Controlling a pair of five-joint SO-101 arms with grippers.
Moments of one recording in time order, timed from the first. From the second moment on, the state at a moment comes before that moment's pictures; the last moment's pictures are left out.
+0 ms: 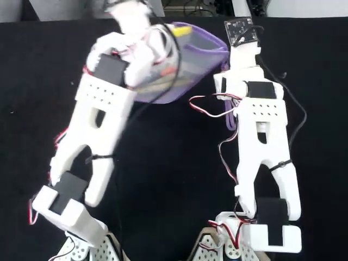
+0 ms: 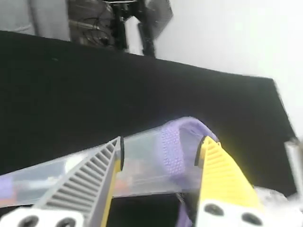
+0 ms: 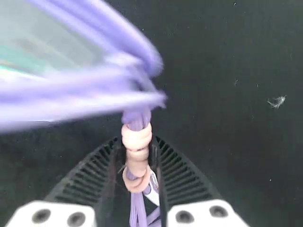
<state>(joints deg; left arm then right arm) 19.3 3.7 -29.5 62.1 27.1 2.5 -9.5 15.3 52.7 11.2</state>
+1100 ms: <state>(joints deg) 5.3 -22.7 -29.6 77.9 19.1 5.3 -9.0 1.6 66.8 12.2</state>
